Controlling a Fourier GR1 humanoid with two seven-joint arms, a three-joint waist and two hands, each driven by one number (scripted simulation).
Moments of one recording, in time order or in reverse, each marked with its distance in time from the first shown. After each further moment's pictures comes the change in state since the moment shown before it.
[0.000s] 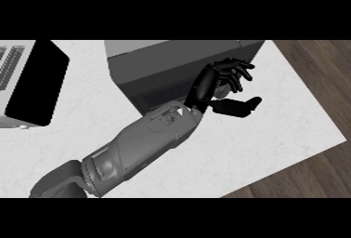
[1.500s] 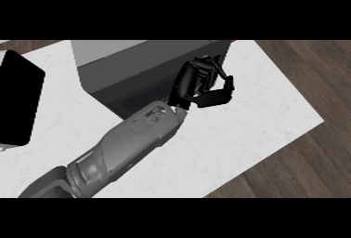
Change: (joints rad) left arm 0.096 0.062 0.091 -0.076 -0.122 0.080 -0.011; right arm -0.026 0.065 0.154 0.017 0.122 0.041 -0.046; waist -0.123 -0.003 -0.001
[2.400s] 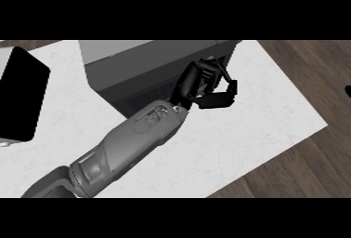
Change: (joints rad) left arm -0.007 -0.015 0.019 0.024 -0.050 -0.102 0.034; right arm 0.060 0.071 0.047 -0.020 0.076 -0.021 -0.051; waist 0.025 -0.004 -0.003
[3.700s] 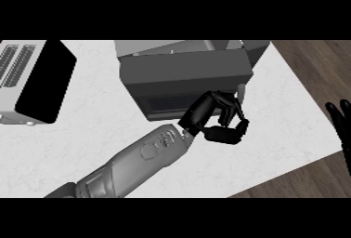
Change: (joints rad) left arm 0.135 -0.046 -0.063 -0.105 -0.186 -0.145 0.067; right arm 0.101 0.128 0.052 0.044 0.124 -0.045 -0.125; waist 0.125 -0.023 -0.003
